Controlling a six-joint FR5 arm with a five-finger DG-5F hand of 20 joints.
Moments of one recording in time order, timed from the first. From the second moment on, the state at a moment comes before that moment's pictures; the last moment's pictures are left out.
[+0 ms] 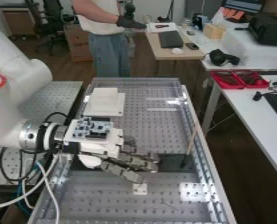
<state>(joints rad) 1.24 -2.04 -1.95 -2.44 -1.85 -0.81</state>
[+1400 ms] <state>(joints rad) 1.21 -2.08 -1.87 -2.52 -1.94 -0.91</state>
